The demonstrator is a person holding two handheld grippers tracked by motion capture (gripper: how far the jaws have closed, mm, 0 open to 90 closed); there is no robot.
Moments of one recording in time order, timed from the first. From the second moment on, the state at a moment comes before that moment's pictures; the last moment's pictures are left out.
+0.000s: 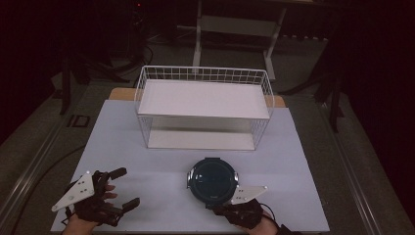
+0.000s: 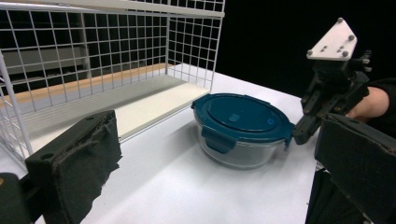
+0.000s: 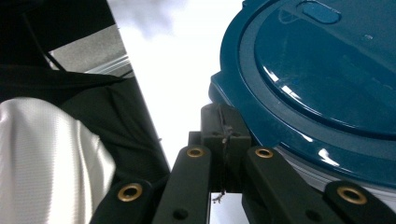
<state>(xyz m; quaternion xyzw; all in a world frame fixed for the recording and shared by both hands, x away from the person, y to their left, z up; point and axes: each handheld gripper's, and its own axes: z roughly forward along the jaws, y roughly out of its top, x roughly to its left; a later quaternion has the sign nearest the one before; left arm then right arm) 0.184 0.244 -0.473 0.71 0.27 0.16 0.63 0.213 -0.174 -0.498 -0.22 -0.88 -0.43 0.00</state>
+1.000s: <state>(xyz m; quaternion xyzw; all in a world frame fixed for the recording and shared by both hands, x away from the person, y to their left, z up) 0.184 0.242 -0.474 0.71 0.27 0.16 0.63 0.244 -0.170 -0.498 -0.22 -0.87 -0.44 -0.03</state>
